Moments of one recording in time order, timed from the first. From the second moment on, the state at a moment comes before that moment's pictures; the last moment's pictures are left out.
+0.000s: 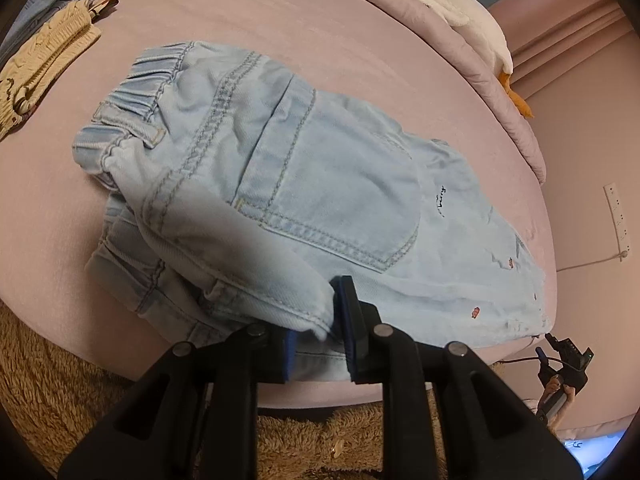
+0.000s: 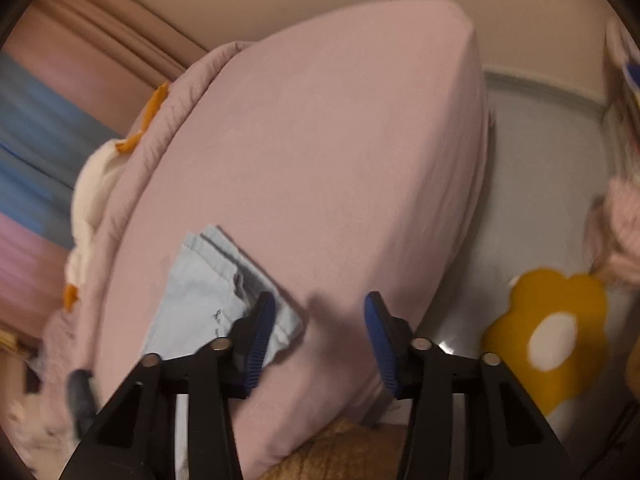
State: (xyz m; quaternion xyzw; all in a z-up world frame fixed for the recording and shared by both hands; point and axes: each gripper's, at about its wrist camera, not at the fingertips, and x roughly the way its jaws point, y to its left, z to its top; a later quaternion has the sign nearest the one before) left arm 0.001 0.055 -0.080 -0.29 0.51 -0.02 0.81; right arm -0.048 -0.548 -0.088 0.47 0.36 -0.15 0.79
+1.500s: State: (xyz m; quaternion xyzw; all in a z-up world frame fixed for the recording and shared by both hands) left arm -0.011 0.090 -0.062 -0.28 0.48 0.04 0.83; right arm 0.012 -0.511 -0.028 0.34 0.33 -0.13 0.87
